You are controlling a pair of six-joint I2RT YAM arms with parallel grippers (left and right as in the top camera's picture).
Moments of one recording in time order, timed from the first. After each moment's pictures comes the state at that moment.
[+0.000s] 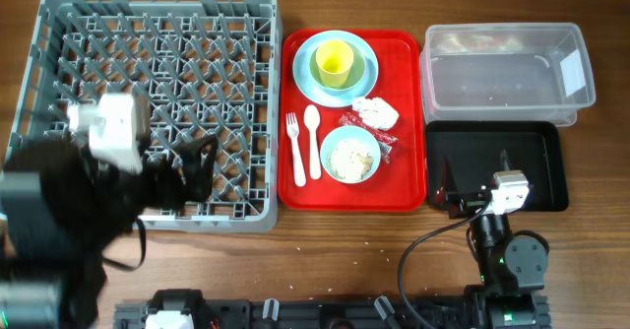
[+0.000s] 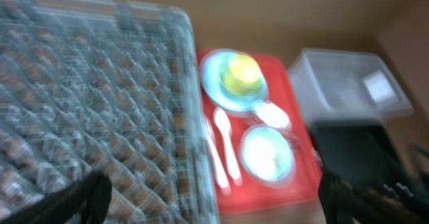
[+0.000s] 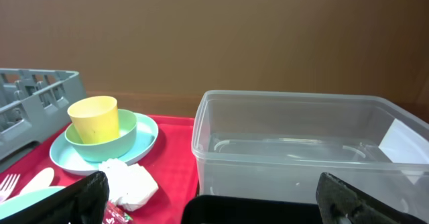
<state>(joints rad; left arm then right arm) -0.03 0.88 1.43 -1.18 0.30 -0.15 0.04 0.02 0.01 0.00 -0.03 -0.01</state>
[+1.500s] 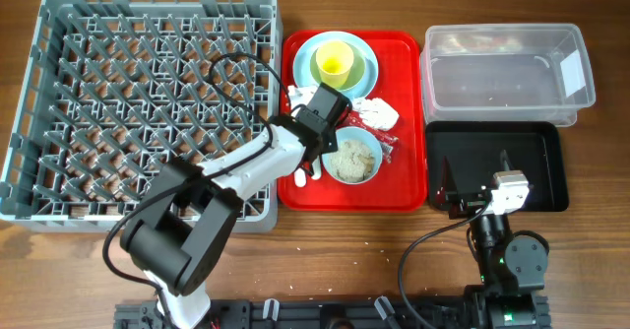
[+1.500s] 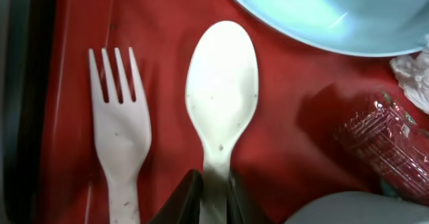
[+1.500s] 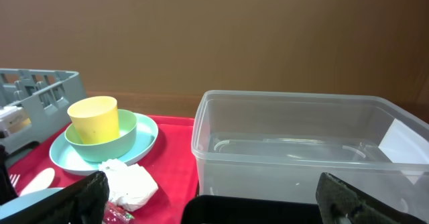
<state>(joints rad) -0.65 1.89 1.13 -0.41 -0.19 -0.73 0.04 0.02 0.01 0.00 -0.03 -0.01</state>
